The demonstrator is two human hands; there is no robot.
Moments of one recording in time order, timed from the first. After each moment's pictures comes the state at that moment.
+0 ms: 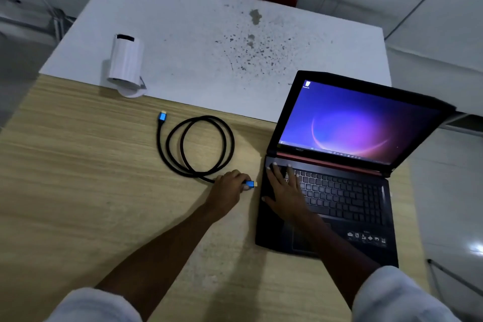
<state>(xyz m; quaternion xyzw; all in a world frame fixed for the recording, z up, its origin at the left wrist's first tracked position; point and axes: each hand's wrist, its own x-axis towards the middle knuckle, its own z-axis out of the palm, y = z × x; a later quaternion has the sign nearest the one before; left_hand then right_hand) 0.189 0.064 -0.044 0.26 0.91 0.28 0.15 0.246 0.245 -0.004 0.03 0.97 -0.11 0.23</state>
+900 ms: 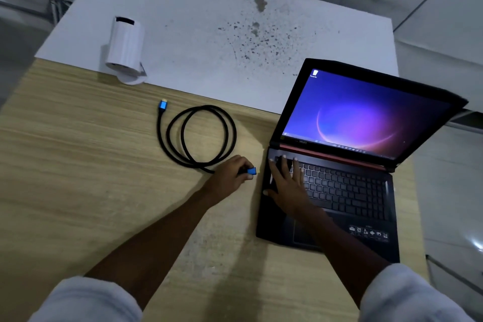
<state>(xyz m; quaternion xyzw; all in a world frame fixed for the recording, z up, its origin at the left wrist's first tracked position) 0.173 0.059 -0.045 0.23 0.84 0.46 0.20 0.246 0.242 -0.005 0.06 0.96 -0.12 0.24</state>
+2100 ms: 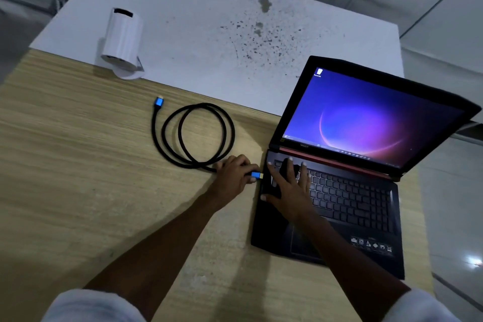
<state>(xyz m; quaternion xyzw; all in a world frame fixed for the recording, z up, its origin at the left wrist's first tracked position) 0.179 0.085 -0.056 0.25 0.92 0.29 0.11 0.249 0.255 -0.011 0.08 0.96 -0.13 0.22</state>
